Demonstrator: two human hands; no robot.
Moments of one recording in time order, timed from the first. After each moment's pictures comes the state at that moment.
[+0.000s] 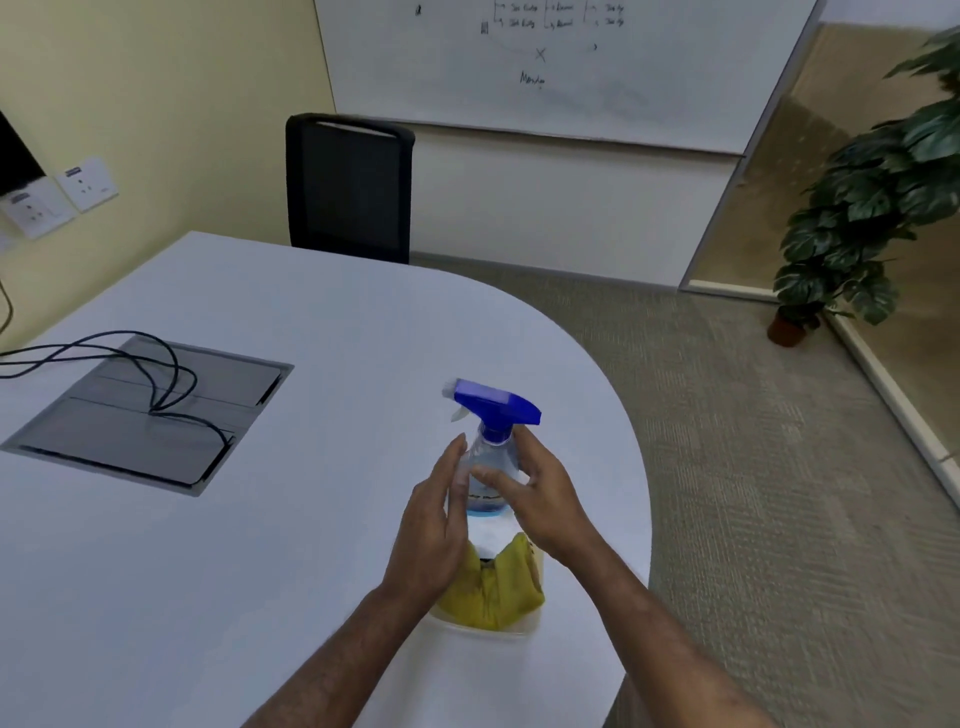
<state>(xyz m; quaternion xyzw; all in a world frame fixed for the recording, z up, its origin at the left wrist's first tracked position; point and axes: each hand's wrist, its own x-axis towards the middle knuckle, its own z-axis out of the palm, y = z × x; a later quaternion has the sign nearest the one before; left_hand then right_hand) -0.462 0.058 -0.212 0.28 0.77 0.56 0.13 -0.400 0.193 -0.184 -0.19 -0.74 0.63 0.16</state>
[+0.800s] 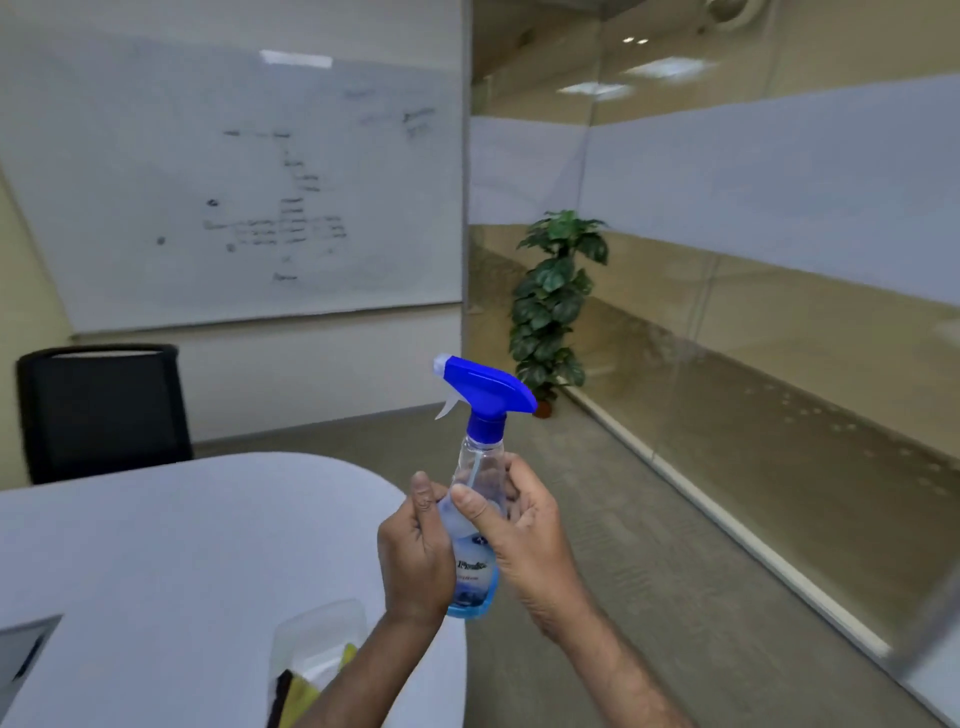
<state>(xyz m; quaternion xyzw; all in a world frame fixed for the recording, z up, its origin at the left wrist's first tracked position) -0.267 0.125 -0.008 0.39 0.58 0.71 0.08 -0.153 0.150 0.040 -0.24 -0.64 0.56 0.48</state>
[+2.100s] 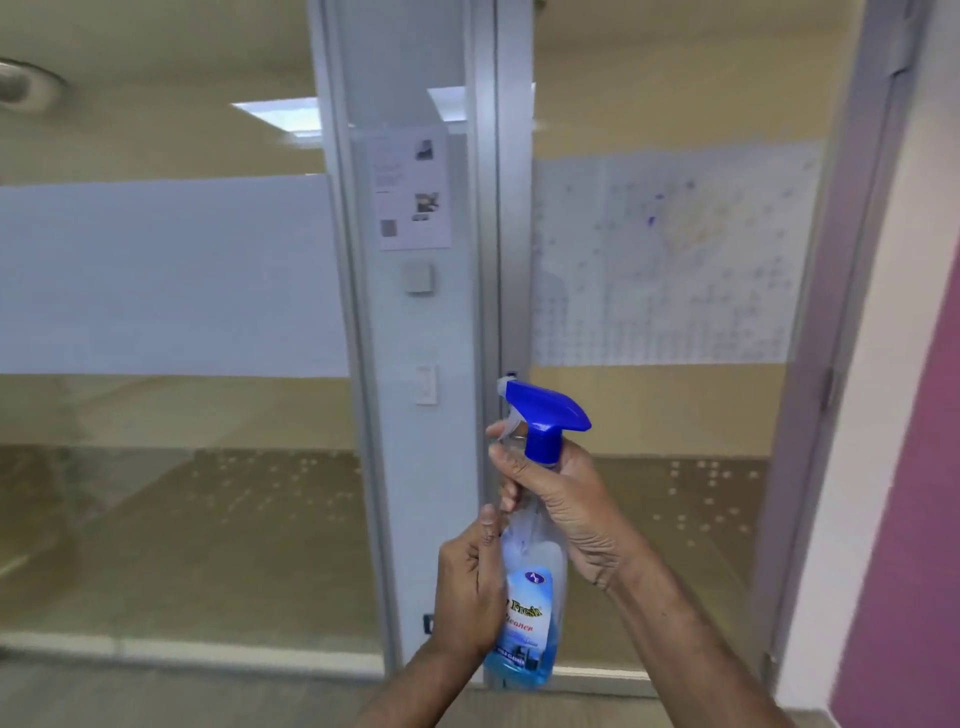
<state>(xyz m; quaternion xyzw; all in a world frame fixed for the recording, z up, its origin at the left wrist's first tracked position) 0.591 0.313 0.042 0.70 0.13 0.51 0.49 0.672 0.224 0.152 -0.44 -0.47 0.27 0.71</state>
